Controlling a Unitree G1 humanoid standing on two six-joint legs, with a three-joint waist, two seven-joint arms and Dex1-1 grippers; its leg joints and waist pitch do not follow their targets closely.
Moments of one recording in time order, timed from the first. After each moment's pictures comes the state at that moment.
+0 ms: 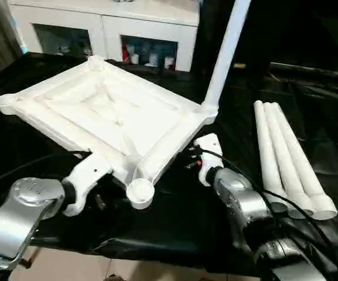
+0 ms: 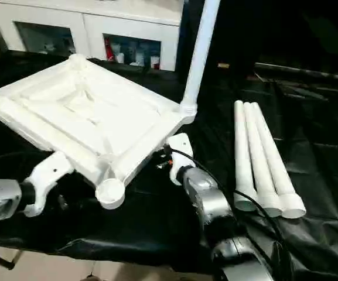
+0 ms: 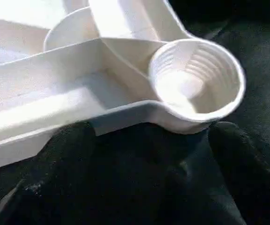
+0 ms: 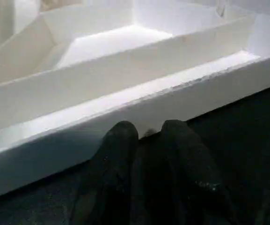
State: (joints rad) left arm -0.15 0.69 -0.15 -0.34 -0.12 0.82 -0.86; right arm -0.46 -0.04 0.08 0.61 0.07 0.12 0.40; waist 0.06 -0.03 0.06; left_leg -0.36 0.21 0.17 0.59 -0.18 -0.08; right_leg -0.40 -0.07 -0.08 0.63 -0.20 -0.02
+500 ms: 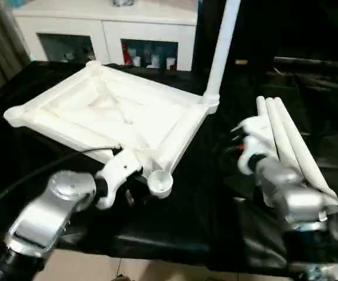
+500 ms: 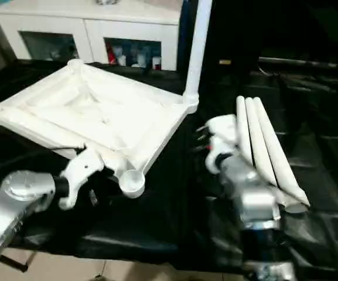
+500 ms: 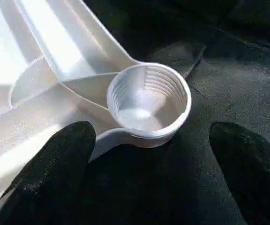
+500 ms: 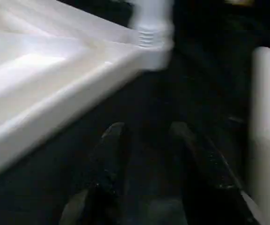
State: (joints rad) left arm -0.26 0.62 -0.25 -0.29 -0.13 0.76 -0.88; right arm -0.39 -0.19 -0.10 0.01 0.07 0.72 0.22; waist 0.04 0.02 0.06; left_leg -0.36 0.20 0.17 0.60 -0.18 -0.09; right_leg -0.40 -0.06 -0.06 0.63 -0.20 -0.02
